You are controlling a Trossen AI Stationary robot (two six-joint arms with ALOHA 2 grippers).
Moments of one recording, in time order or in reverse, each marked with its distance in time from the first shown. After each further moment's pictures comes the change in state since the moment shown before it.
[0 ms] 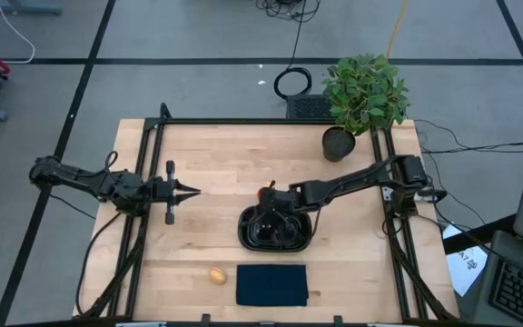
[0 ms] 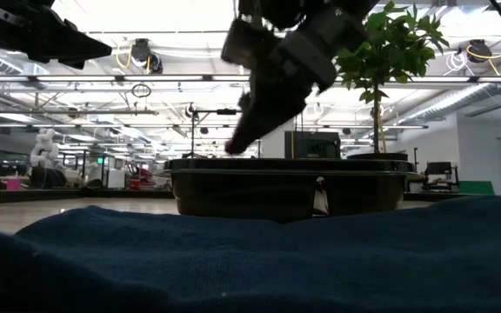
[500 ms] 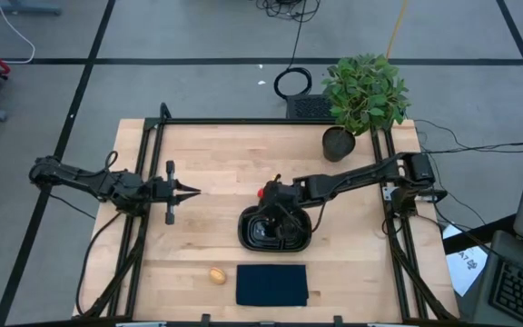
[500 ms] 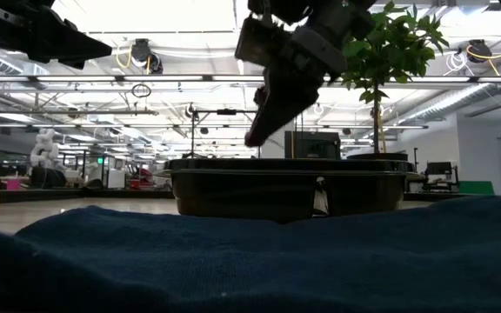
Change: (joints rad) left arm 0.000 0.000 0.000 0.001 0.000 0.000; right arm -0.020 -0.064 -0.001 -0.109 0.025 0.024
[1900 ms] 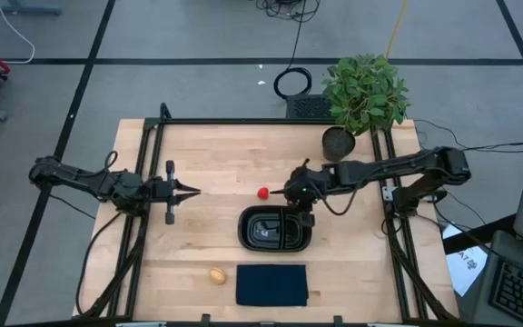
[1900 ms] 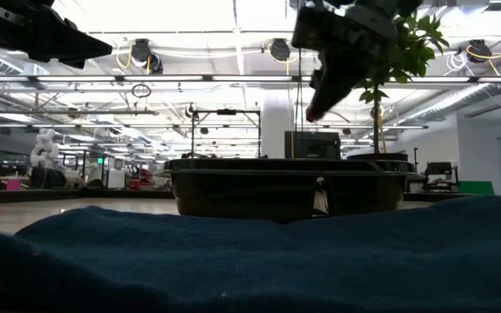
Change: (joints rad) left arm 0.000 0.000 0.000 0.007 0.000 0.000; right arm -0.067 -0.307 -0.159 -0.183 0.030 0.127
